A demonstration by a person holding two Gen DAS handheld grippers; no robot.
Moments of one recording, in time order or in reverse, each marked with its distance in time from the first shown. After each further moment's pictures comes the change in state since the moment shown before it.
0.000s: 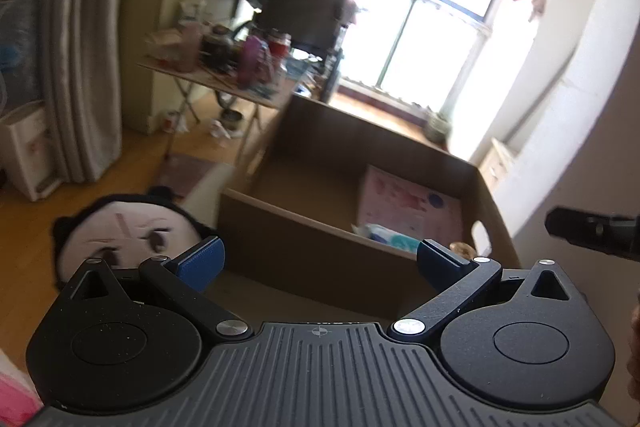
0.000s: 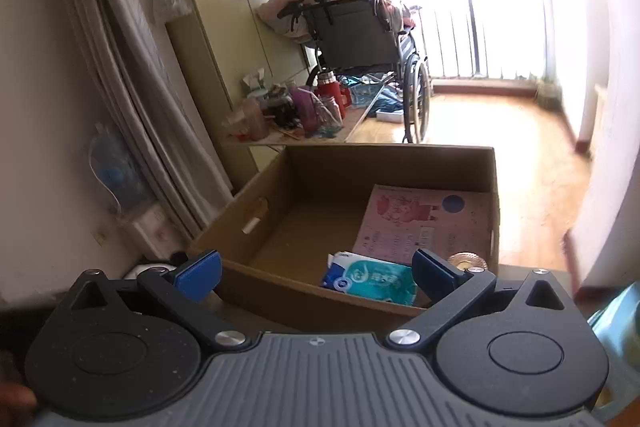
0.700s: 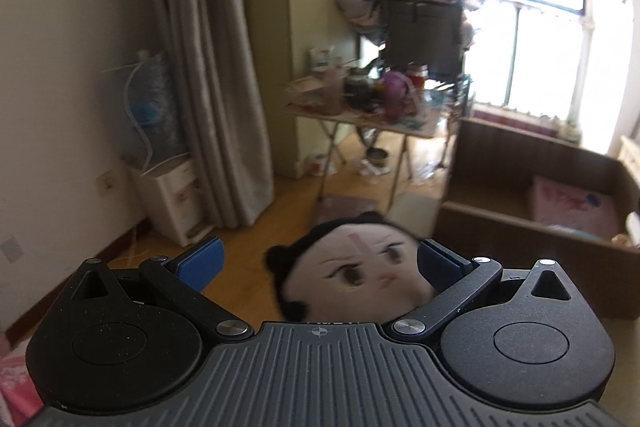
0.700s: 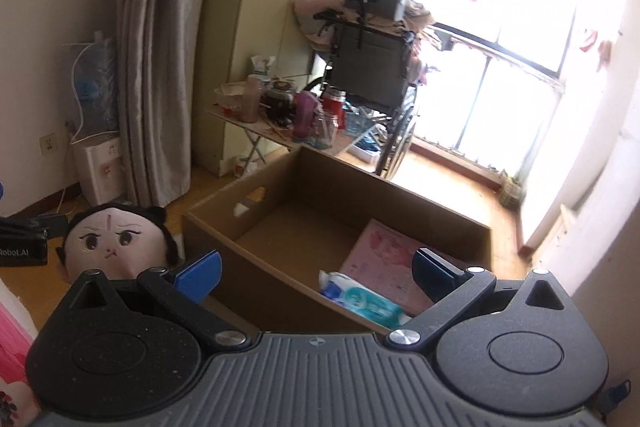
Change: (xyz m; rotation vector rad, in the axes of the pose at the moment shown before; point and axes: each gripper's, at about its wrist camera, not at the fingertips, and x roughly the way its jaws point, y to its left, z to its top) left arm -0.048 0.071 -0.011 0.111 -0.108 0.442; right arm 0.024 0.123 -0.029 -0.377 -0.052 -0.160
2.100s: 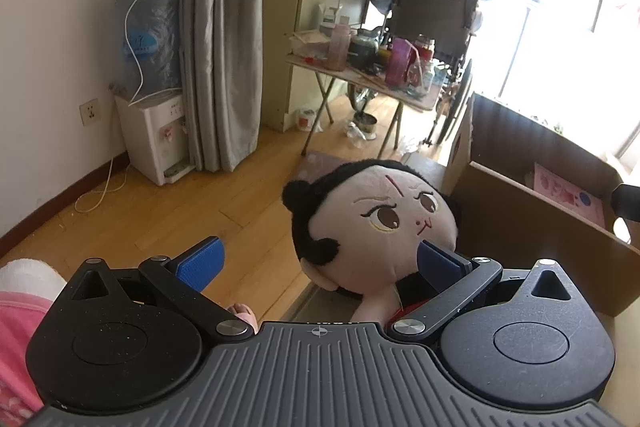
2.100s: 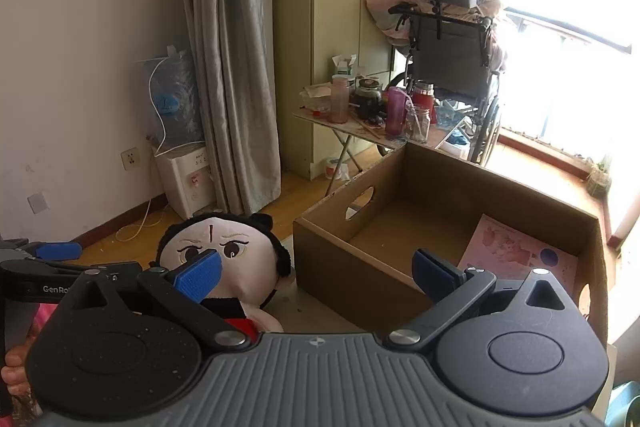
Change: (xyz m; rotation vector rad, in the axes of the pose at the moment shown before) left arm 0.019 0.055 -0.028 -0.142 0.122 -0.119; right arm 0.012 0.031 0.001 0.058 0.004 0.264
